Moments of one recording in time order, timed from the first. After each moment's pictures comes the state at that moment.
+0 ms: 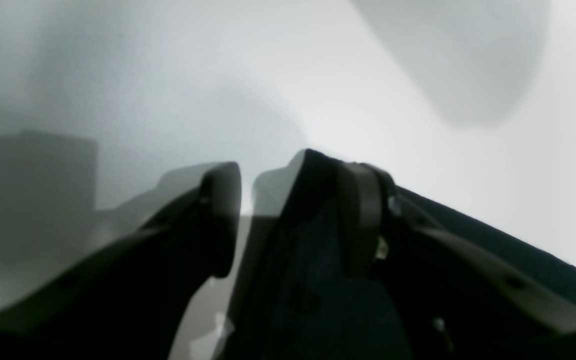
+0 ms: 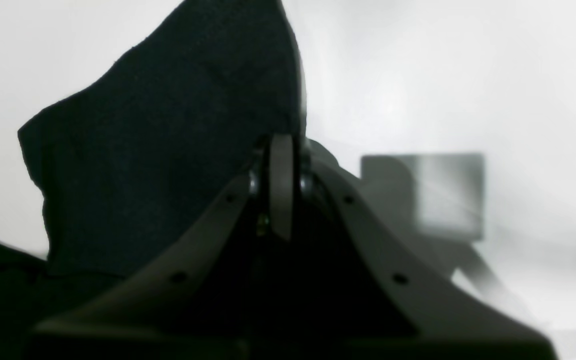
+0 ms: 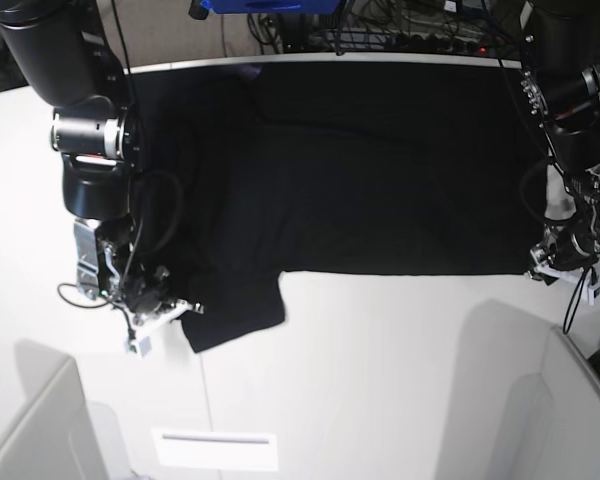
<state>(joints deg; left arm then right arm) -22.4 -28.4 -22.9 43.4 -28.9 -14.6 46.3 34.9 8.2 5.5 31.1 19.0 16.3 -35.3</state>
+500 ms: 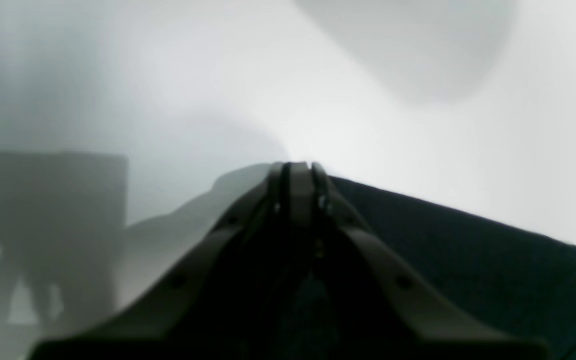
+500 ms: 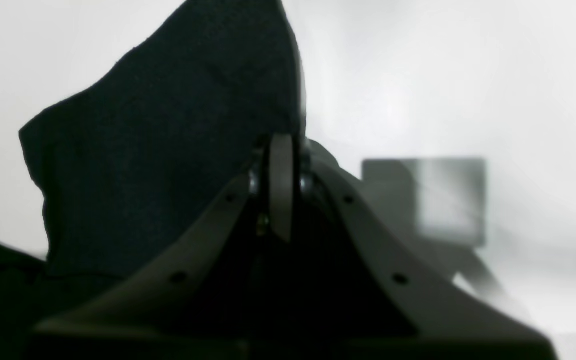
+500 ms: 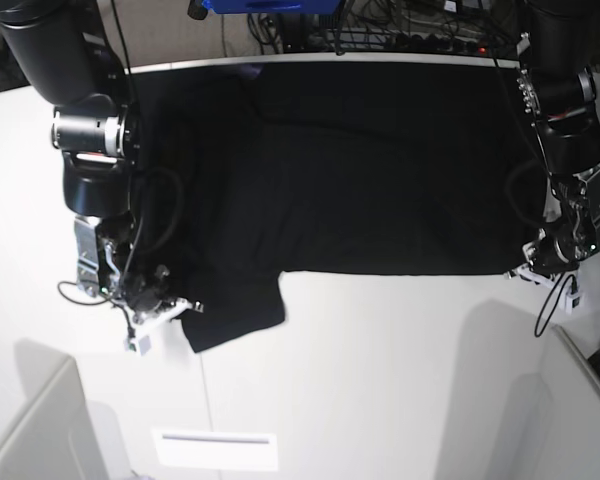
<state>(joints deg) -22.9 -27.6 -15.1 43.4 -29.6 -14.6 44.4 33.9 8.2 5.5 31.5 19.1 16.3 -34.0</state>
